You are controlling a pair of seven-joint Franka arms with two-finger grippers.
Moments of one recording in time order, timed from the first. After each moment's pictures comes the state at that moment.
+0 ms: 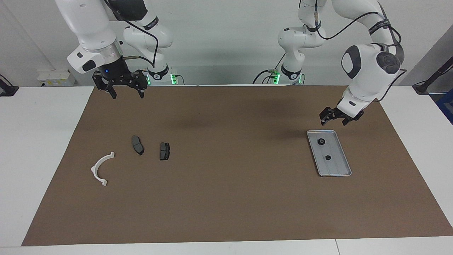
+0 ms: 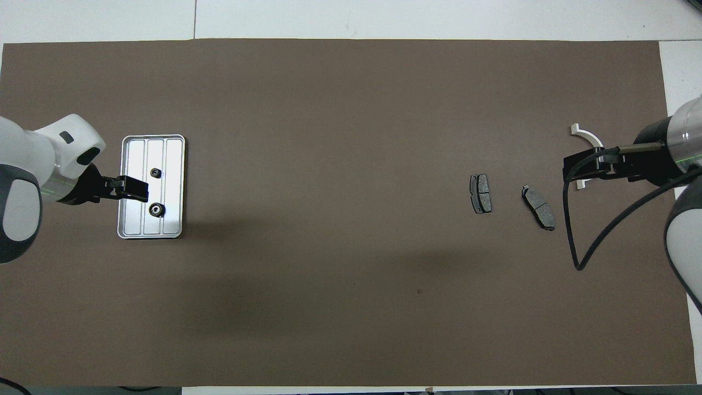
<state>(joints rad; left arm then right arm) -0.04 0.02 0.00 -2.05 -0.02 2.00 0.05 -0.10 -0.04 0.18 -1.64 0.02 1.59 0.10</state>
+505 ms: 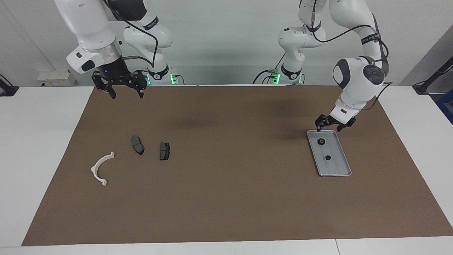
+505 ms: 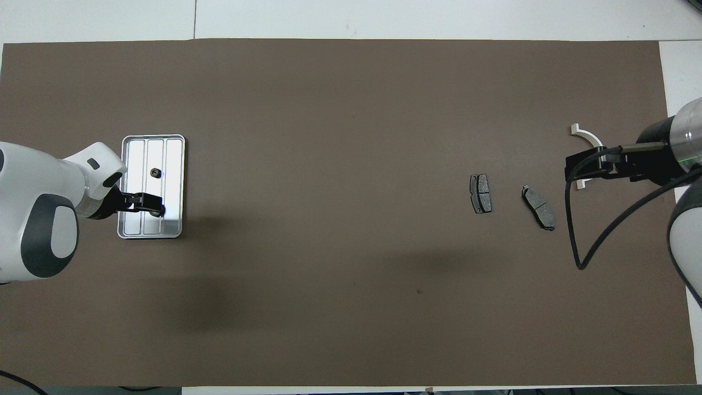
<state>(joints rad) -0.02 0.04 0.02 -2.19 -0.02 2.21 0.08 -0.10 -0.04 0.18 -1.64 0.02 1.59 0.10</state>
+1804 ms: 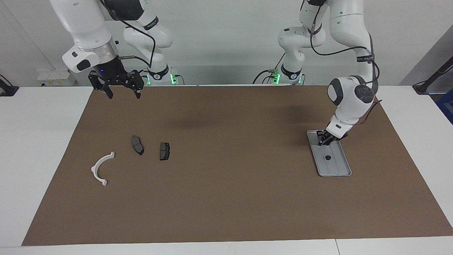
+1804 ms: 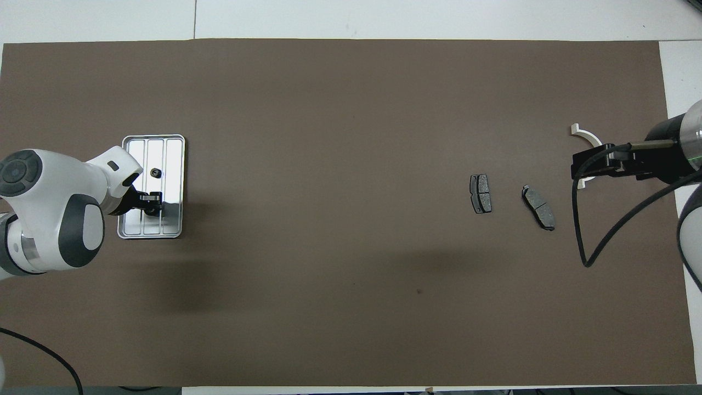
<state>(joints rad) -0.01 0.17 0.02 -2.18 -0.02 2.33 0.07 -0.11 -0.05 0.17 -1.63 0.02 1.59 0.10</state>
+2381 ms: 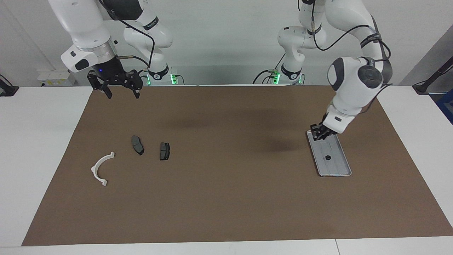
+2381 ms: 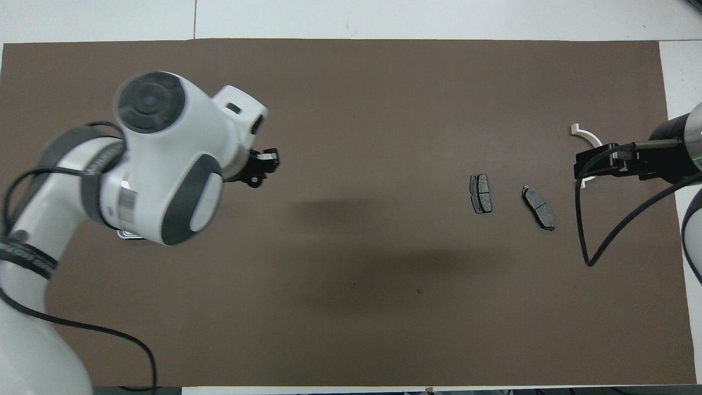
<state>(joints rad) -0.49 0.22 -0.01 -1.74 -0.03 1.97 -0.62 -0.12 -0.05 0.17 -1.64 0.02 1.59 0.10</state>
